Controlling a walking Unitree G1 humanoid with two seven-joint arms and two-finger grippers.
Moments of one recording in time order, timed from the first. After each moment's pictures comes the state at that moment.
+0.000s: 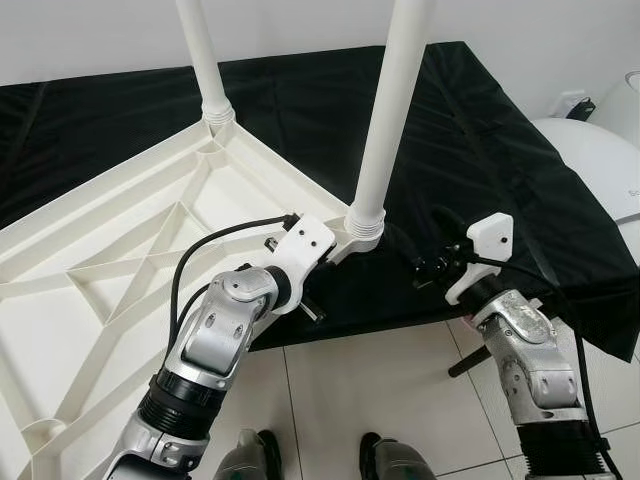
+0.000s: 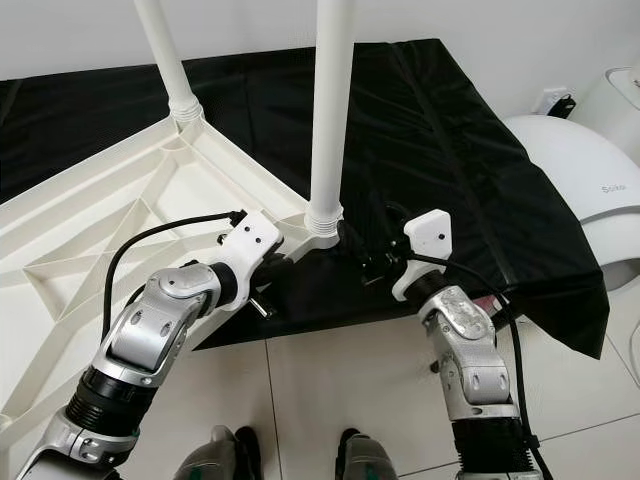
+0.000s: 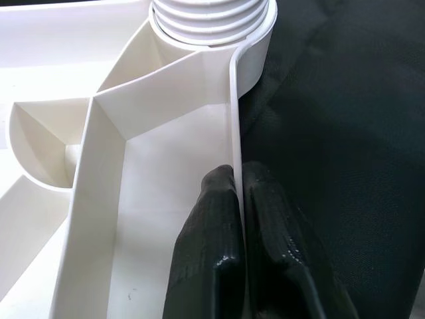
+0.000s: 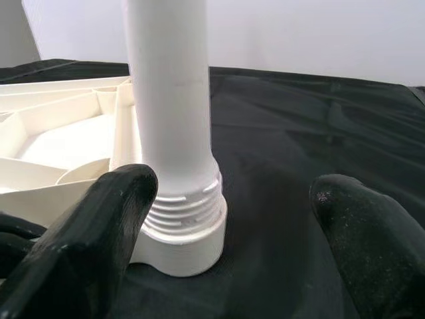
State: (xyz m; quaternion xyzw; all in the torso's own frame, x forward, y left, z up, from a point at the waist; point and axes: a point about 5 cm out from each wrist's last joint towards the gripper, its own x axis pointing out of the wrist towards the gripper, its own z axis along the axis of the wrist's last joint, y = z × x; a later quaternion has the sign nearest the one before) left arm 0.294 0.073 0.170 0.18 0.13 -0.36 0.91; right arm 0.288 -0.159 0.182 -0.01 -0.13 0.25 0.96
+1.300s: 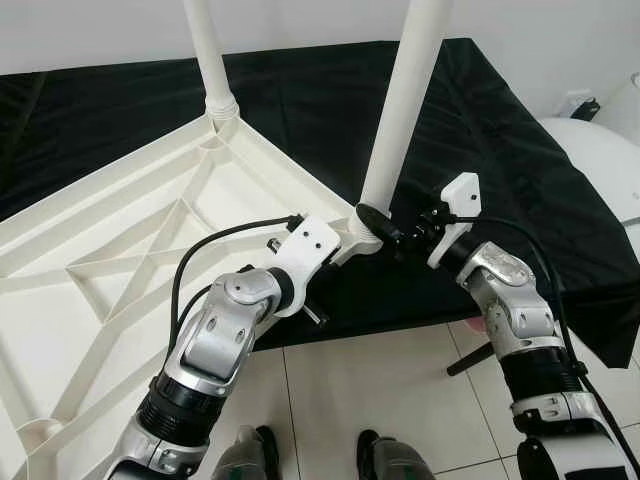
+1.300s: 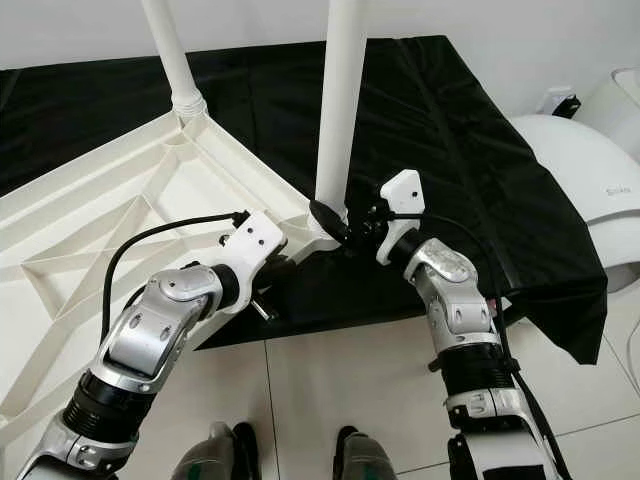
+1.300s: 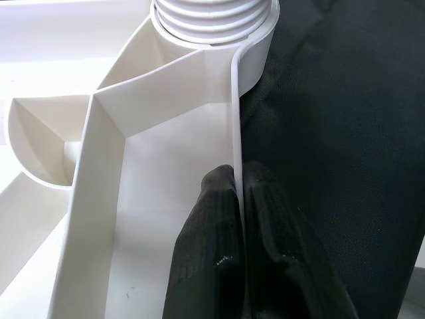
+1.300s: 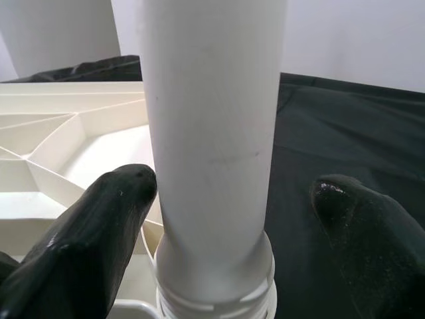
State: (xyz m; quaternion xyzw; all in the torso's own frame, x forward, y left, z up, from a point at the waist) left arm 0.287 0.069 0.175 0.18 0.13 -0.37 0.90; right arm 0.338 -0.140 0.196 -0.03 -0.12 0.37 0.92
